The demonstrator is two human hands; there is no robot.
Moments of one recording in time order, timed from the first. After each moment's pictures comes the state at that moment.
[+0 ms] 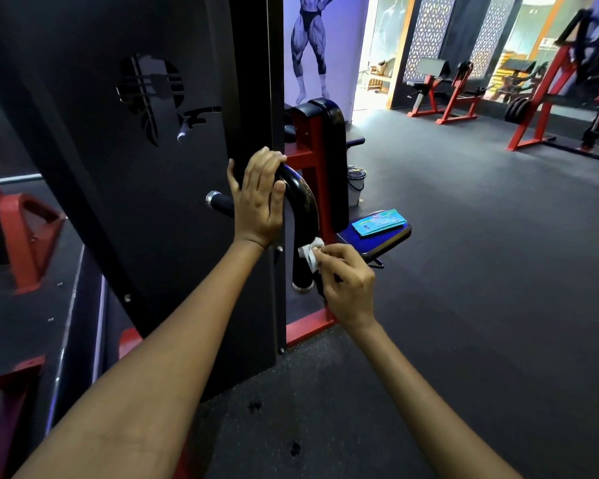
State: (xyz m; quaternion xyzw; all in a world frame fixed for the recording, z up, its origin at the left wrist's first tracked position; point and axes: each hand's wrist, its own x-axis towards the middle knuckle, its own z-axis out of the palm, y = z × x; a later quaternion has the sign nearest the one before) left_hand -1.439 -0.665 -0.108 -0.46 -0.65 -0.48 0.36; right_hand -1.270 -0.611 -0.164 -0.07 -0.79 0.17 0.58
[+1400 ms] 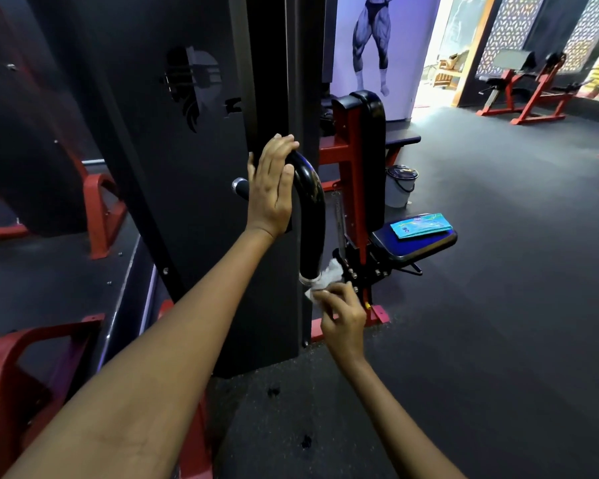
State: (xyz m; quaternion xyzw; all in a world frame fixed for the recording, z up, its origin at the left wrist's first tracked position) left_hand -1.419 -0.672 -0.104 -0.42 -0.70 -0.51 0.29; right_hand -1.263 -0.615 -0.258 -0.10 -0.80 0.35 0.48
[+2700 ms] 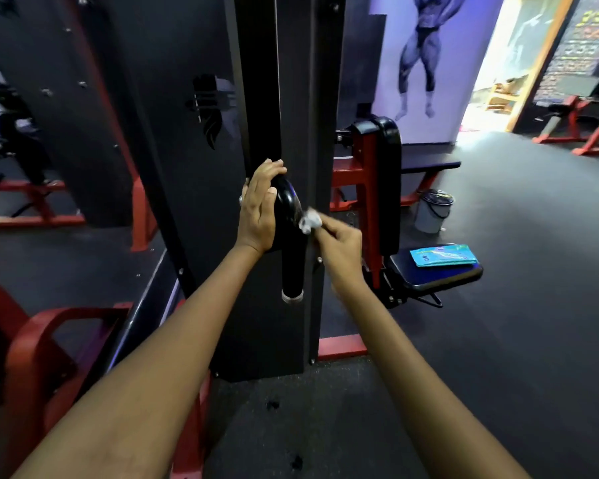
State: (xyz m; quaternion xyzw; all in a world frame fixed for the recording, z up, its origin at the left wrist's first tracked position) left_hand -1.413 -0.668 -0.101 -0.35 -0.71 -0.55 0.27; right_hand -1.305 -0.565 -0.110 -0.04 -0.65 0.69 0.31
